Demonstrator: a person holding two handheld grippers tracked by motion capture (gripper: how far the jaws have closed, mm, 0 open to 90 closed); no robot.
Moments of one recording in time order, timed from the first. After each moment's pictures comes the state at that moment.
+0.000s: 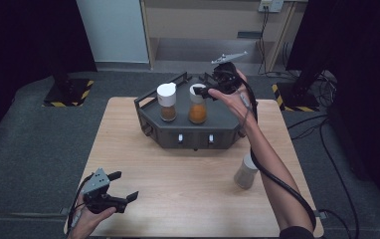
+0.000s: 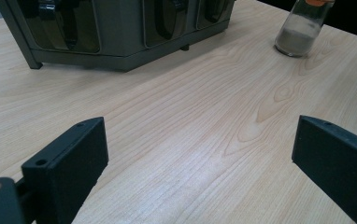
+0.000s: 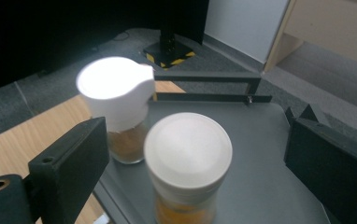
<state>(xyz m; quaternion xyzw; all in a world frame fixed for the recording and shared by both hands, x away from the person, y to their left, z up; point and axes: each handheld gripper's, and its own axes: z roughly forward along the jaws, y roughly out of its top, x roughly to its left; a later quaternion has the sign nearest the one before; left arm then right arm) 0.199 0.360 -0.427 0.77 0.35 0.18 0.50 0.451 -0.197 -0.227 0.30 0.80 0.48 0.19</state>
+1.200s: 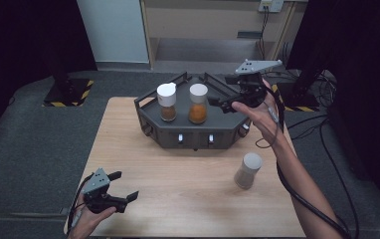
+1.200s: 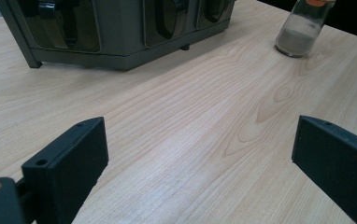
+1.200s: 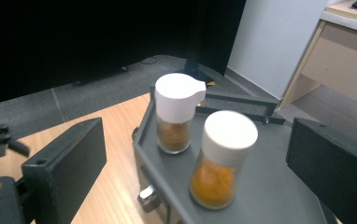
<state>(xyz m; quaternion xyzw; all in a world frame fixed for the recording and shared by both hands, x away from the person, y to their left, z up) 0.200 0.360 -0.427 0.77 0.35 0.18 0.50 0.377 -0.258 -0.213 0.22 0.79 0.53 0.19</state>
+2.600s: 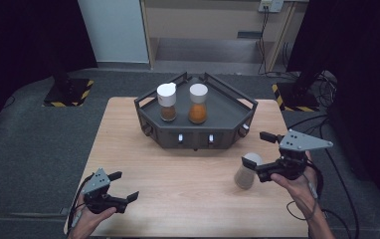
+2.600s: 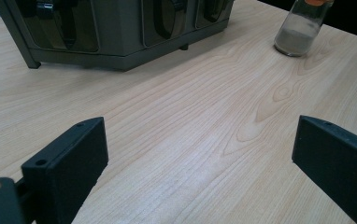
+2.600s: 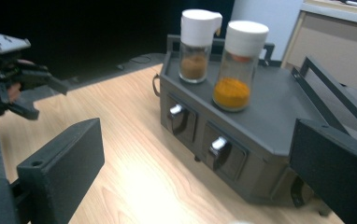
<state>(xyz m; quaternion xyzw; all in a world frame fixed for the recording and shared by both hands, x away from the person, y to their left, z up) 0.199 0.360 -0.427 0.77 0.35 0.18 0.50 0.239 -0.339 -0.306 0.24 0.77 0.55 0.22</state>
